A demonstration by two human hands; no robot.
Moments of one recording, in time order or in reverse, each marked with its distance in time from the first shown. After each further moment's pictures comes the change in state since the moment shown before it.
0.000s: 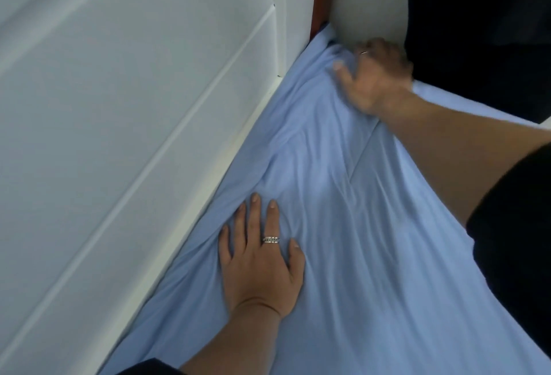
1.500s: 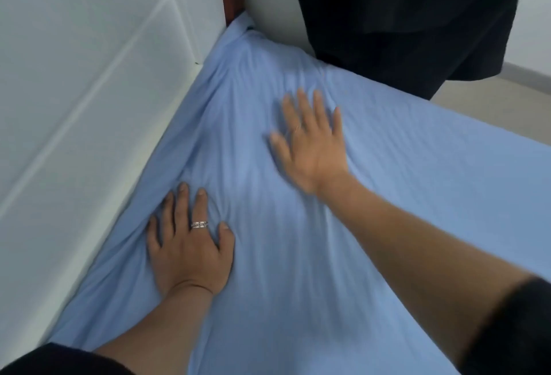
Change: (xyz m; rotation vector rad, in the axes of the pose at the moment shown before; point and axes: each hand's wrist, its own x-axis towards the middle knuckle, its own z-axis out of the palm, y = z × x) left_hand 0.004 0.004 -0.003 0.021 0.004 -0.021; right_hand -0.159 0.039 0.025 0.000 -0.028 -0.172
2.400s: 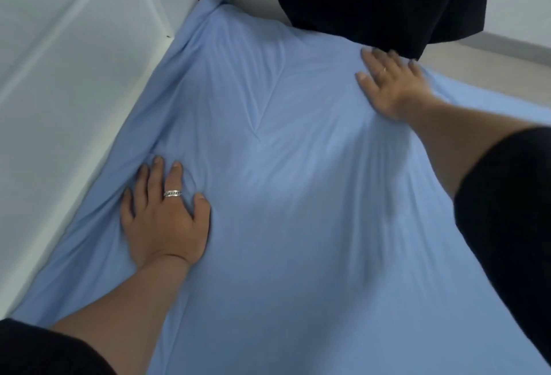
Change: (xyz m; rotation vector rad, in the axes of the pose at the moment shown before) left_hand -0.003 0.001 0.002 -0.026 0.045 -0.016; right_hand 0.030 0.212 -0.011 -0.070 -0.148 0.228
